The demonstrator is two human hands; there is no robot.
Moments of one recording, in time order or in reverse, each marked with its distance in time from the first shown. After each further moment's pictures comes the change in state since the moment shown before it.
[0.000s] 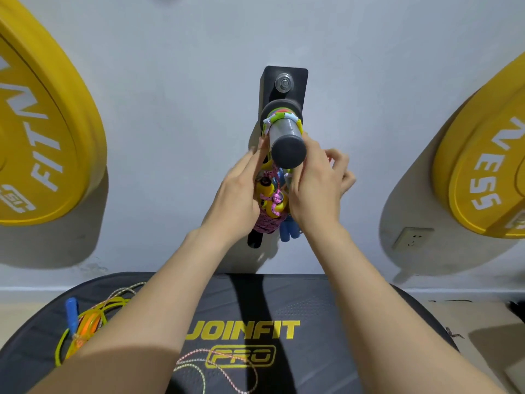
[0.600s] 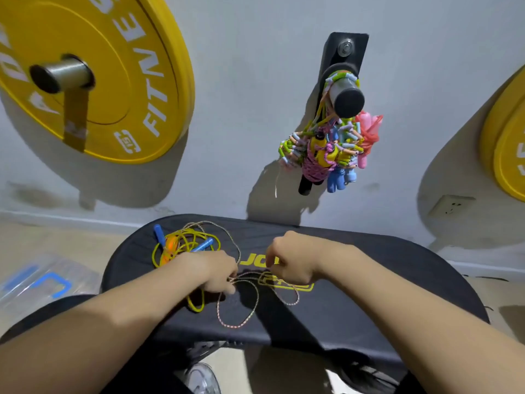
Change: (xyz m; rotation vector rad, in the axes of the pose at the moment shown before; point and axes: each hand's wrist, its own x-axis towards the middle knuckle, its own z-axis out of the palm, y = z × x) left_hand -0.216 -0.067 -0.073 0.722 -1.232 -0.323; right_hand -0.170 -0.070 -0.046 -0.338 -1.404 -0.511
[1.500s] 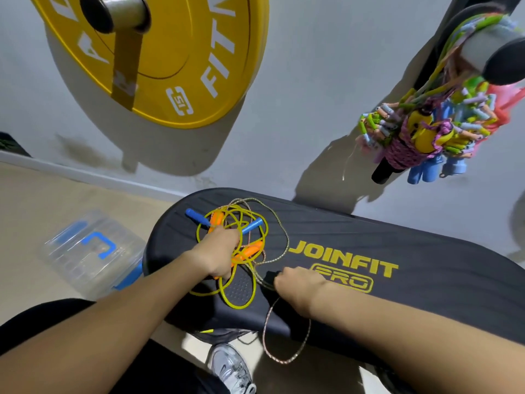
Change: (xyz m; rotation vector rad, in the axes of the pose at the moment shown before) left_hand -0.006 -0.090 0.066 -0.442 0.206 -0.320; right_hand 0.115 -0.070 0.111 -0.248 -0.258 -0.018
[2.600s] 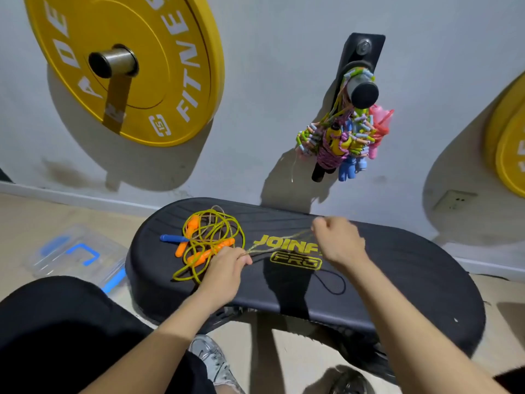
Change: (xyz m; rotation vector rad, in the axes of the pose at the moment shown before) left_hand -0.067 0.075 0.088 -0.535 0.470 0.304; right_hand -0.161 0.075 -0.002 0.926 0.755 0.634
